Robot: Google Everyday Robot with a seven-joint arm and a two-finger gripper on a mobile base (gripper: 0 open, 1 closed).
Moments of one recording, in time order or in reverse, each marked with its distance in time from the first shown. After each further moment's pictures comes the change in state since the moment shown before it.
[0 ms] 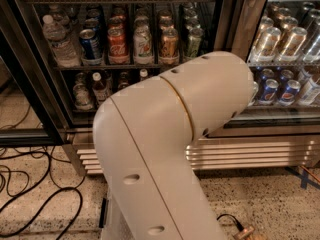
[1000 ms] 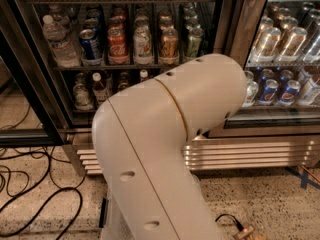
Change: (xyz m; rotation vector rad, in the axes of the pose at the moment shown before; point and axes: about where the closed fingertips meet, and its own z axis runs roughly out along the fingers) arm 0.018 -0.015 0.008 0.026 0.043 -0.019
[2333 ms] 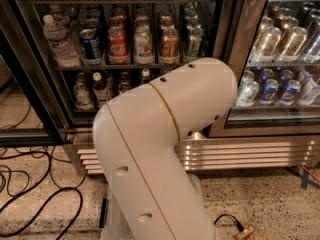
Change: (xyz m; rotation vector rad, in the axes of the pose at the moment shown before) arm -0.024 -0.021 0.028 0.037 -0.023 -0.009
